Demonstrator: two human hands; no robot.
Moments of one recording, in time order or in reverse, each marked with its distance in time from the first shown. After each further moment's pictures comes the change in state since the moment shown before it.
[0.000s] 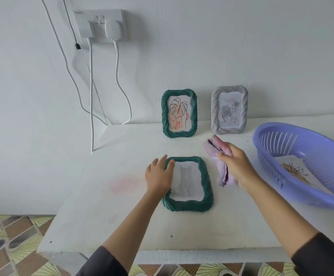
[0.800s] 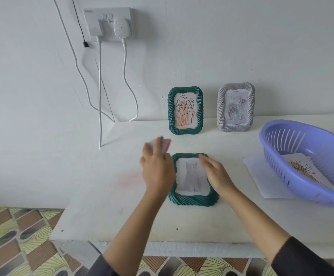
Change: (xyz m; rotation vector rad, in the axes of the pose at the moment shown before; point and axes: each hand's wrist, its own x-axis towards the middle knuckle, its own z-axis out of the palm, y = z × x) left_hand -0.027 0.017 -0.027 0.012 0.334 0.106; right_hand -0.017 0.025 0.056 -0.194 -0.044 0.155
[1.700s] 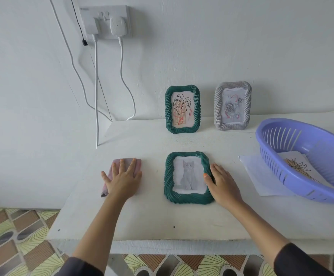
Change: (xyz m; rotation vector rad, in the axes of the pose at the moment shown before) left_hand 0.027 -0.099 -0.025 0.686 -0.390 -0.115; right_hand -0.004 0.052 -0.015 -0.742 0.017 -0.049
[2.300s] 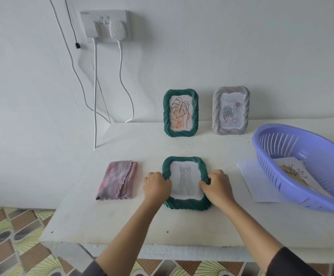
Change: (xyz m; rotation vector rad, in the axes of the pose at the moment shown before) left_hand -0.033 0.095 0.008 -0.455 0.003 0.016; right_hand 0.006 -0.011 -0.008 0.132 0.118 0.086
